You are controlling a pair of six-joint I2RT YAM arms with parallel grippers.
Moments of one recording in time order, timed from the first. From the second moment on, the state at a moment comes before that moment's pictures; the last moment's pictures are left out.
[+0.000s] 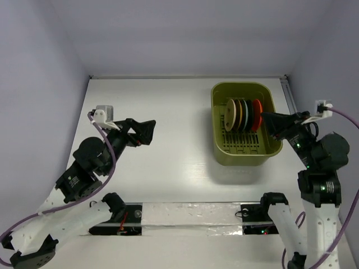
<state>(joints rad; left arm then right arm) -0.83 0.63 0.96 -0.35 -0.41 -0.47 -0.06 0.52 1.02 -0.33 -0.45 0.53</state>
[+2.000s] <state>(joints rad) -0.77 0.56 0.76 -0.38 -0.44 -0.40 0.47 1.67 1.48 -0.62 0.63 0.31</state>
